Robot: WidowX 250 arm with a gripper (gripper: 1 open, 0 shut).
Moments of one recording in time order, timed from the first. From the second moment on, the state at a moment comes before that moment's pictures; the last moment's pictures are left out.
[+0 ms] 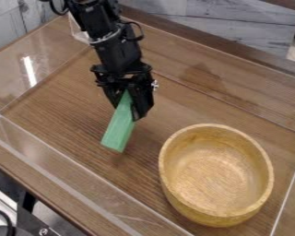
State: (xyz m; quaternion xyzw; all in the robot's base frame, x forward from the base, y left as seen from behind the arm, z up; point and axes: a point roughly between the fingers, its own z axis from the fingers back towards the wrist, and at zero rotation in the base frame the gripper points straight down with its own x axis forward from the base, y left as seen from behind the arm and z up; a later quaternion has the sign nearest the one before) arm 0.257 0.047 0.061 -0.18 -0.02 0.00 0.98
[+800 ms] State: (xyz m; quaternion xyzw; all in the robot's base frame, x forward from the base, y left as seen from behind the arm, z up) arm 0.261 0.053 0.057 -0.18 -0.01 0.01 0.98
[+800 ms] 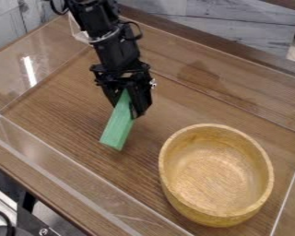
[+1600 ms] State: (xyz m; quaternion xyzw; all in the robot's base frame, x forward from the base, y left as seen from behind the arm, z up) arm 0.264 0.058 0.055 -0.18 0.00 0.01 0.98
